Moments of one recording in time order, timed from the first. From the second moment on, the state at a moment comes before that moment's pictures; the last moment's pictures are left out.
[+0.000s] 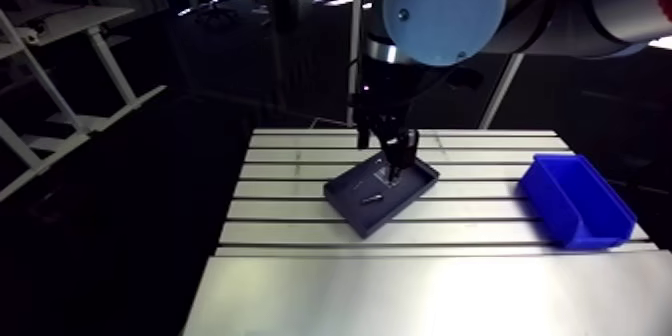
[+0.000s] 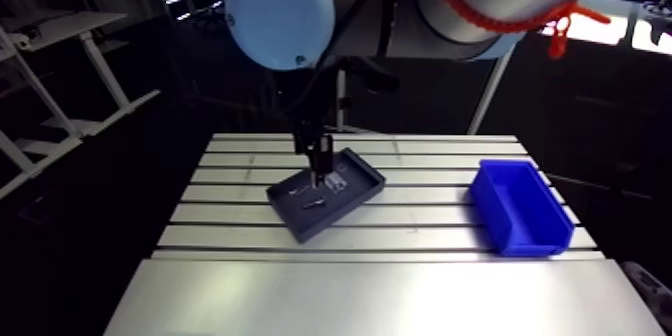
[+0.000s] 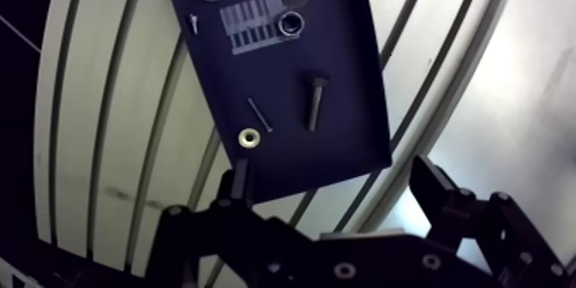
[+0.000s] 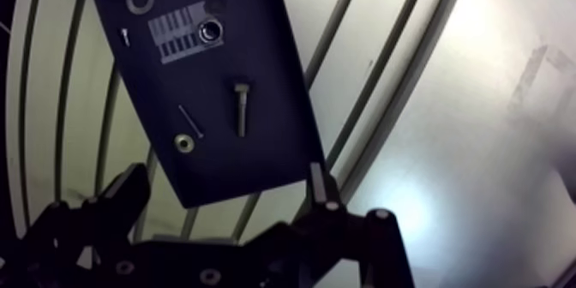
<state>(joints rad) -0.03 -1.30 1.88 -2.05 -1.54 -0.44</state>
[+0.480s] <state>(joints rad) -0.03 -1.28 1.90 -2.10 -1.54 -0.43</state>
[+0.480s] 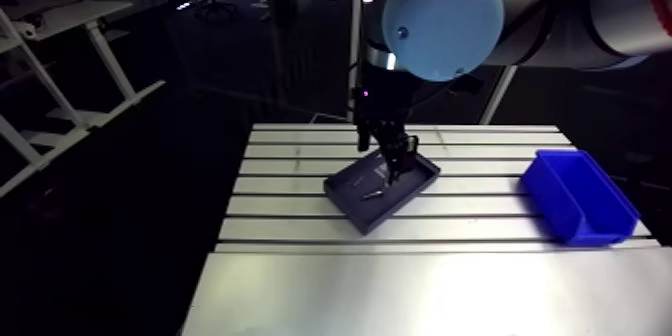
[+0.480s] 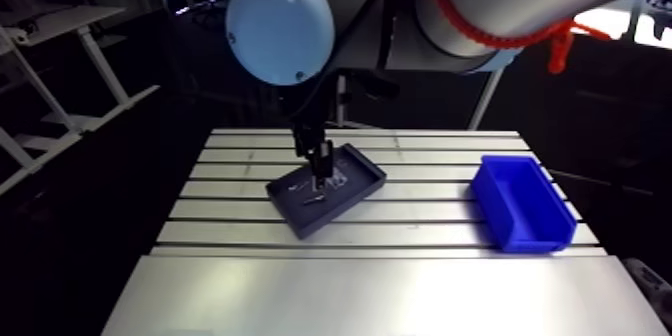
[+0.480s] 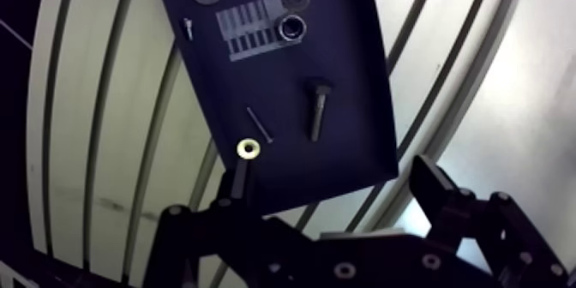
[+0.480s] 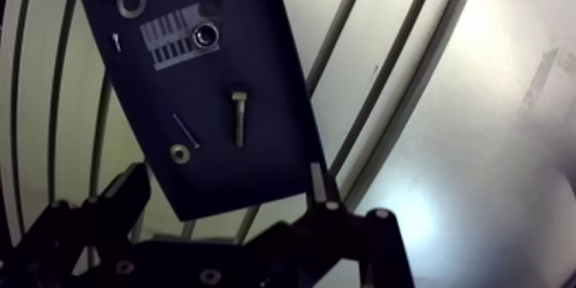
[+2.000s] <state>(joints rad) 0.01 -1.22 1.94 -2.21 -1.60 -0.36</state>
